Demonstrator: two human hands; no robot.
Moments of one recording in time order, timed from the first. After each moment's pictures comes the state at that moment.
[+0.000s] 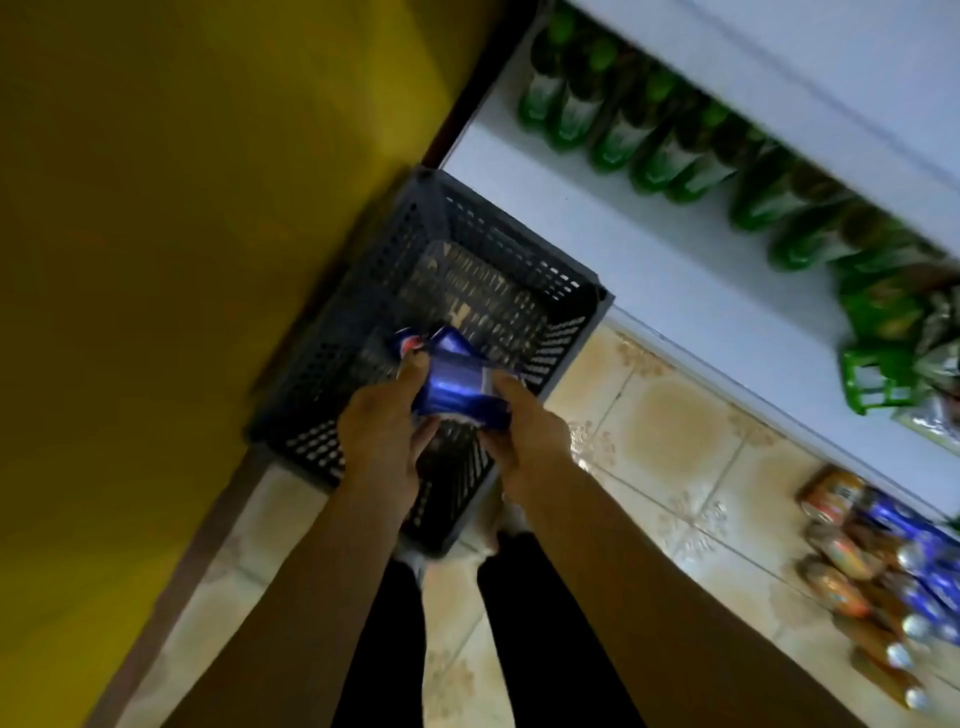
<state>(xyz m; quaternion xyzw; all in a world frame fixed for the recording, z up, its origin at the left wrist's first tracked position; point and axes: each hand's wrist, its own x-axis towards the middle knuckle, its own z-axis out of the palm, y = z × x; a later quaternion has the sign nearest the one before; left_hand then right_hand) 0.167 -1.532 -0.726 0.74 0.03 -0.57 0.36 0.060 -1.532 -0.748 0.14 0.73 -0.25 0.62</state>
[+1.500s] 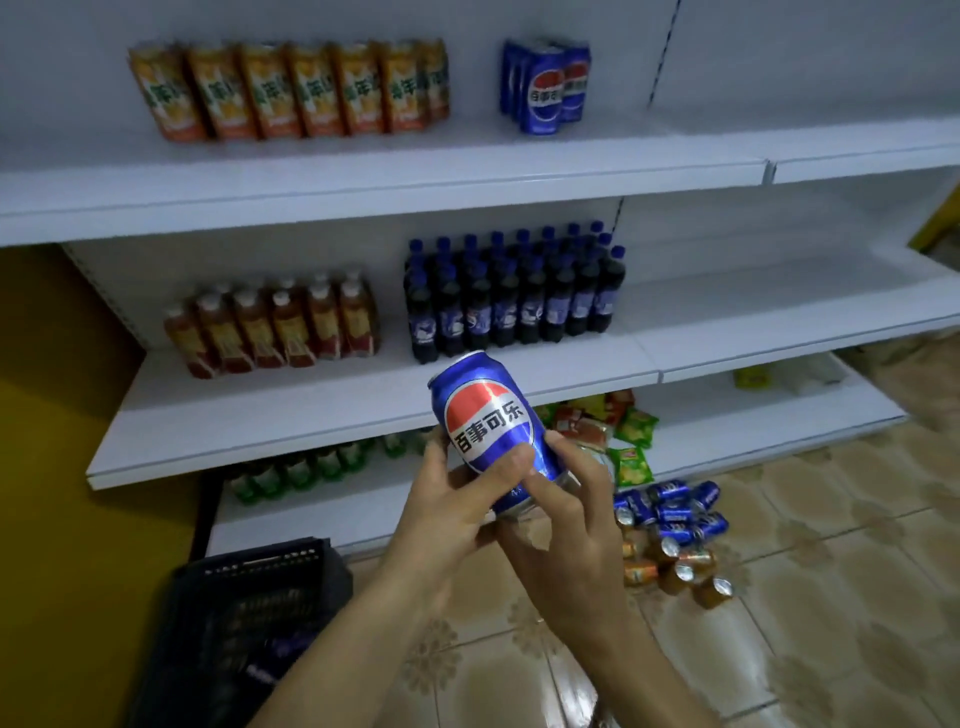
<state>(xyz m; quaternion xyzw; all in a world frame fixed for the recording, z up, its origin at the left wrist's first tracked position) -0.103 -1.281 -0.278 0.32 -0.51 -0.78 0.18 -0.191 -1.198 -0.351 -0.51 0.68 -0.48 -0.23</state>
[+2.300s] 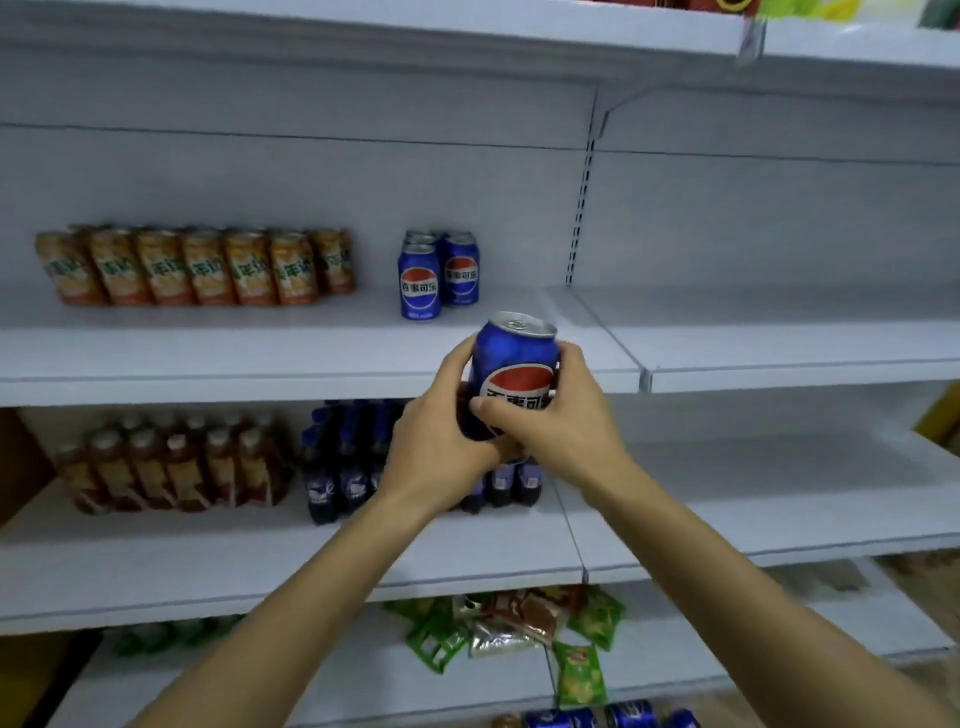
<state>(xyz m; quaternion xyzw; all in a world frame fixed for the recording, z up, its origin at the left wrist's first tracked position) -0.457 -1.292 -0.176 0.23 -0.79 -0.42 0.37 -0.558 -1.208 -0.145 -0.41 0.70 -0.56 0.15</state>
